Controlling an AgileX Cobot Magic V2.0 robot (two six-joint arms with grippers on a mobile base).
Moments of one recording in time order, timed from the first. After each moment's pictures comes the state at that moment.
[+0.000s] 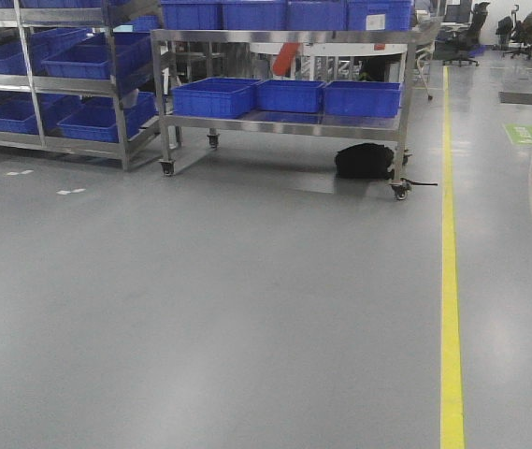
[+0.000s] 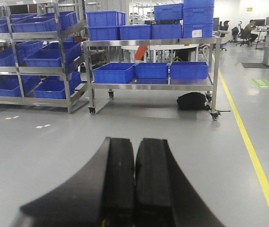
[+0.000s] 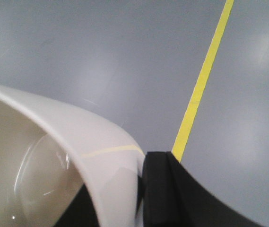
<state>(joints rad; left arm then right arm) -0.15 -0.01 0.01 -0.07 0.01 0.10 0.11 0.57 -0.54 -0.04 0.56 0.16</state>
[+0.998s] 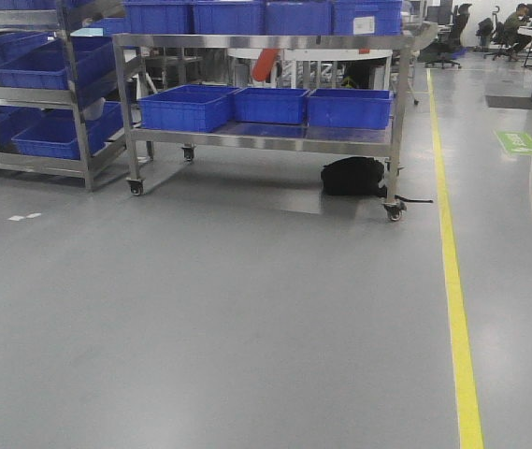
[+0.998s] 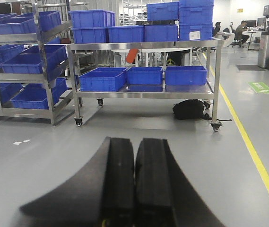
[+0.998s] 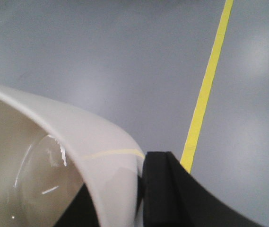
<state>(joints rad) -0.15 -0.01 0.01 -0.07 0.01 0.10 0.11 0.57 -0.54 -0.04 0.56 0.16</state>
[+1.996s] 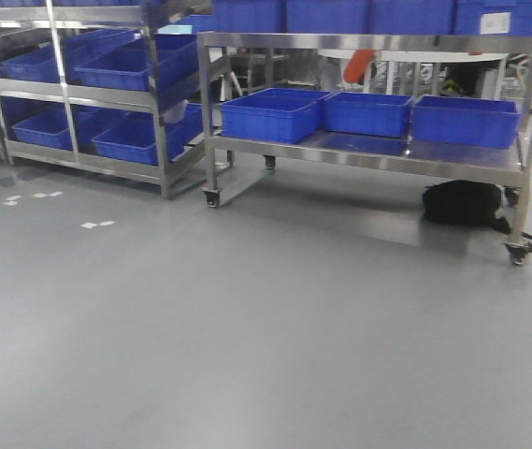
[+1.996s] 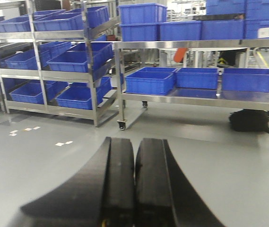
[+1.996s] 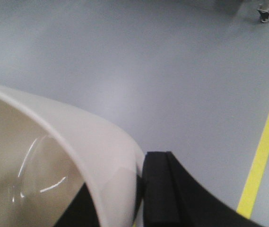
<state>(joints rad) -0.15 -0.01 0.01 -0.07 0.01 0.10 0.11 0.57 -0.54 -0.04 0.56 0.16</state>
